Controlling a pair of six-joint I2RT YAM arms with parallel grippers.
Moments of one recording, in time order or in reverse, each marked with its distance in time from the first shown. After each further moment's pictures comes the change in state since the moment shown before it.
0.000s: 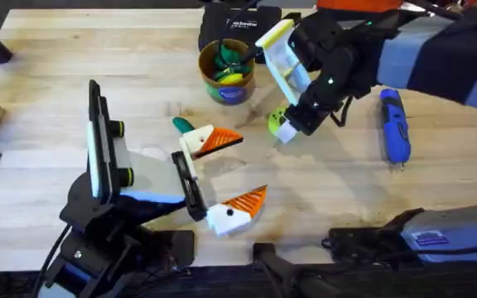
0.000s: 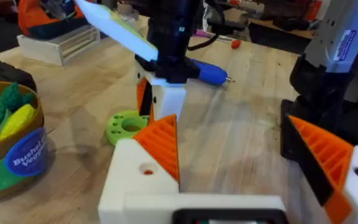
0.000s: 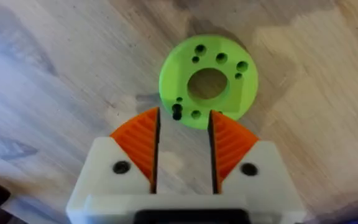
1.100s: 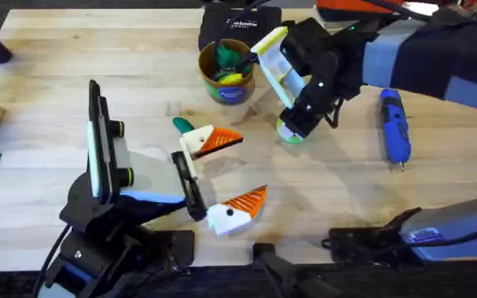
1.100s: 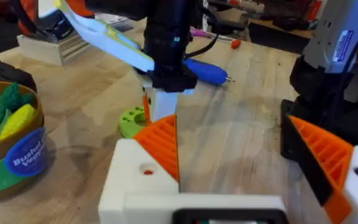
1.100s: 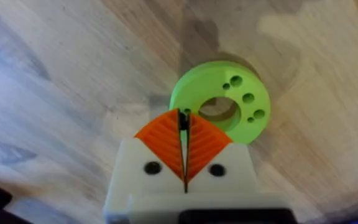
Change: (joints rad) left arm 0.000 0.000 0.000 0.000 0.000 0.000; right arm 0.016 0.057 0.011 -0.002 0.015 0.023
